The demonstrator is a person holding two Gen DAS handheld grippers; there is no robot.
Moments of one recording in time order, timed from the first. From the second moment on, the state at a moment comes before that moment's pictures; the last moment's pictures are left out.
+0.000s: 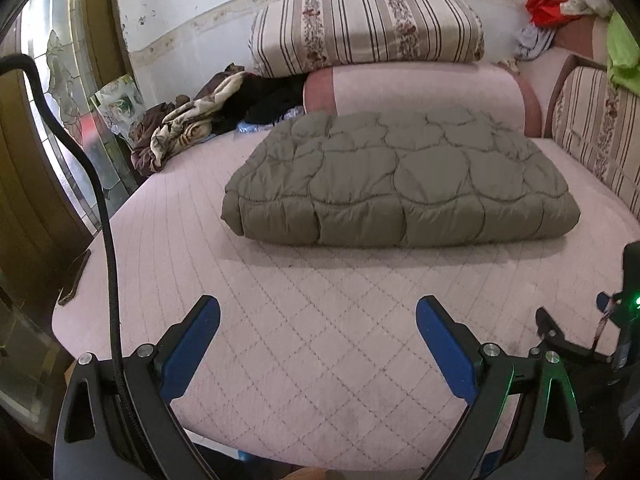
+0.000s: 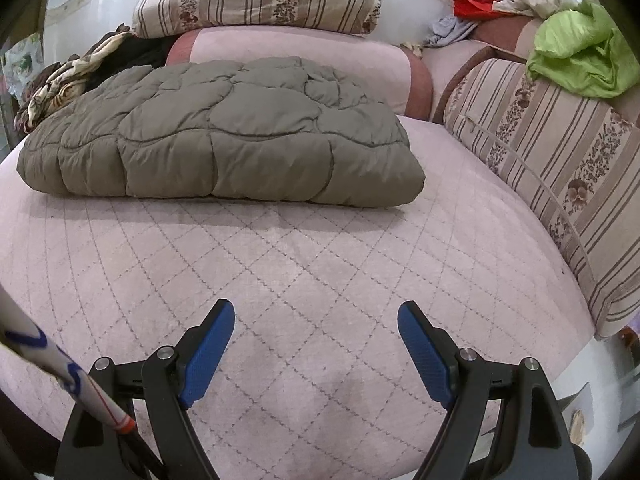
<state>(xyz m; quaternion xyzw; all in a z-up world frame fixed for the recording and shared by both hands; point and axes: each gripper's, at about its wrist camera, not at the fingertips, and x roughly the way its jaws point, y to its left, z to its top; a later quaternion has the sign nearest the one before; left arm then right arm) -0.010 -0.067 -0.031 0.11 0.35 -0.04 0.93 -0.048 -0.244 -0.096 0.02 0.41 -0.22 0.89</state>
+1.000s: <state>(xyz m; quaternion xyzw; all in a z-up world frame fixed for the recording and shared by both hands) -0.002 -0.062 -0.059 0.10 0.41 -0.05 0.91 -0.047 -0.241 -0.097 0.02 0.42 -0.21 0.88</state>
